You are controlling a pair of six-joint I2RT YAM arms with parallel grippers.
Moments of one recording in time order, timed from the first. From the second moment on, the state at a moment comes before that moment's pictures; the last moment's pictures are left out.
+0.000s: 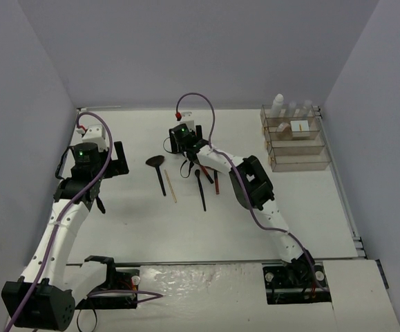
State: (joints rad) left arm -0.08 1.00 0.94 -0.47 -0.11 -0.18; right arm 0.69 2.55 2.04 -0.13 0.45 0.31
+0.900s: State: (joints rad) left arm -0.08 0.98 0.94 -0.47 -0.09 -0.18; right arm -0.11 1.77 1.34 0.08 0.20 0.28
